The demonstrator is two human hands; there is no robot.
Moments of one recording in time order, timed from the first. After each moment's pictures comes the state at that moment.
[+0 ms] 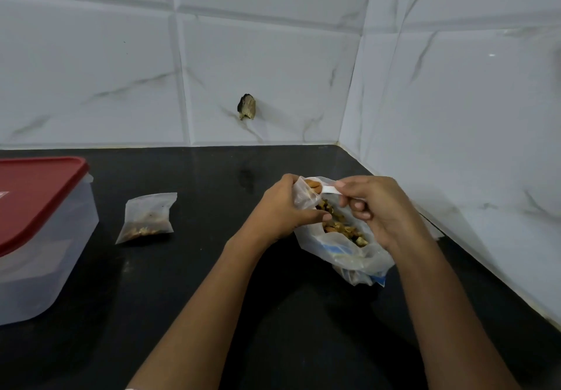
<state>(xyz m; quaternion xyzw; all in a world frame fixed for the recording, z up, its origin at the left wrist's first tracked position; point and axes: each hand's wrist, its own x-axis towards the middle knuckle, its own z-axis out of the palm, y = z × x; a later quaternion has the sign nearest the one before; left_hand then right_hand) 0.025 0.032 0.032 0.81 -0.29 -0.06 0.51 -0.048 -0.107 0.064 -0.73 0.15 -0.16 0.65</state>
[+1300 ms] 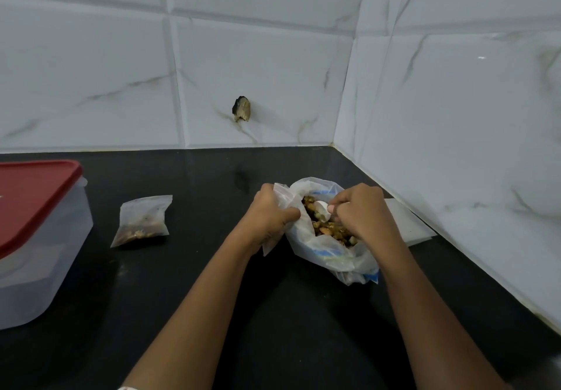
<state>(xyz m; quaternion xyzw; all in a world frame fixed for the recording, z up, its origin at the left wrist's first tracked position) 0.035 0.034 0.020 0.80 -0.16 -0.14 0.57 -0.039 -0.102 0.053 -0.93 0.20 -0.15 0.26</state>
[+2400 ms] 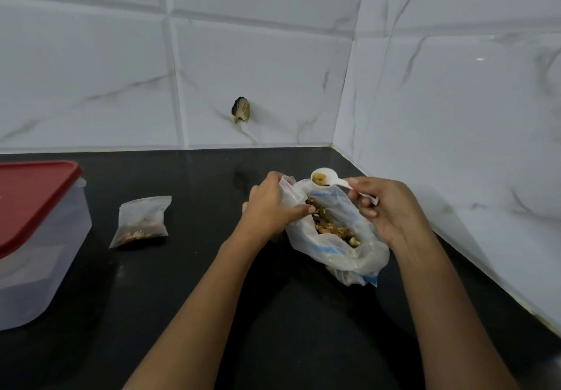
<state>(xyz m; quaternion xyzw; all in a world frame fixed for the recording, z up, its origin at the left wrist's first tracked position) 0.031 0.030 0.028 0.84 -0.24 -0.01 0.49 -0.047 -0.128 0.060 -0.62 0.18 -0.19 0.74</state>
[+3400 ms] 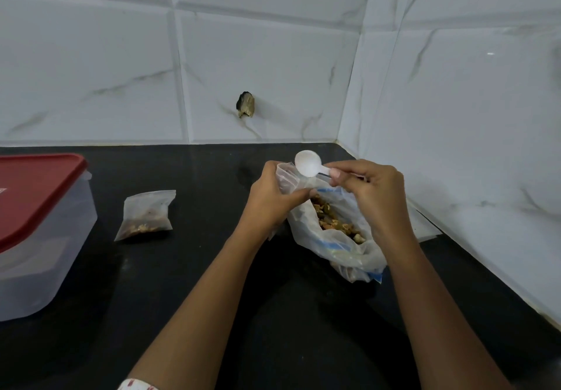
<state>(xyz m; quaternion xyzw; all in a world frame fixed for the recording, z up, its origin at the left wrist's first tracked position) 0.028 0.033 0.031 0.74 -0.23 -0.02 0.63 -0.044 -0.099 0.059 -0.81 0.02 -0.36 0.46</state>
